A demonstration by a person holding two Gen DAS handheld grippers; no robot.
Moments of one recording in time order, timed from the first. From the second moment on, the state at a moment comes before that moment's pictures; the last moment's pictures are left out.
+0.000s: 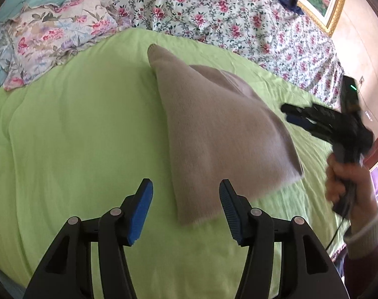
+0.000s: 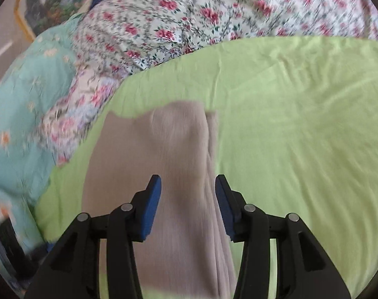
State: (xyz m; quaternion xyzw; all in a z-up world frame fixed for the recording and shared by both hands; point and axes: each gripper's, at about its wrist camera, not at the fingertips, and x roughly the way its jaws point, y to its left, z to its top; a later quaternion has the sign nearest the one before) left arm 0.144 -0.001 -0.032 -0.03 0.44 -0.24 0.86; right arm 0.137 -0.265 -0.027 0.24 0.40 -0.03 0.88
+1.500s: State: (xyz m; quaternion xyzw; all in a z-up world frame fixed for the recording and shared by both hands) left arm 0.103 0.007 -0.040 0.03 0.45 -0.16 0.88; right arm 0.028 -0.207 -0.003 0.23 0.39 -0.01 0.89
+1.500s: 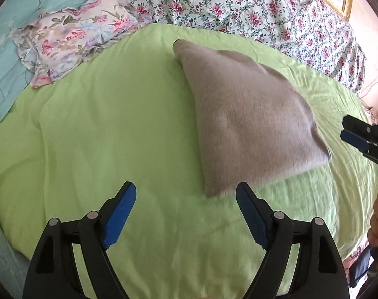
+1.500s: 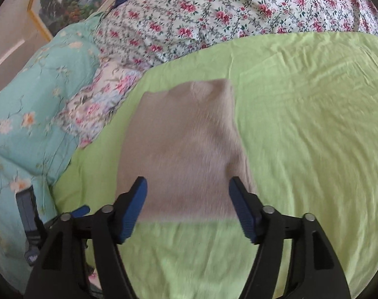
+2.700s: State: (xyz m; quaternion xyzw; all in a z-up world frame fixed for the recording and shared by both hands) left arm 0.069 0.004 -0.002 0.11 0.41 -0.15 0.89; right arm -0.026 -0.164 -0.001 0.08 0.44 -0.02 0.89
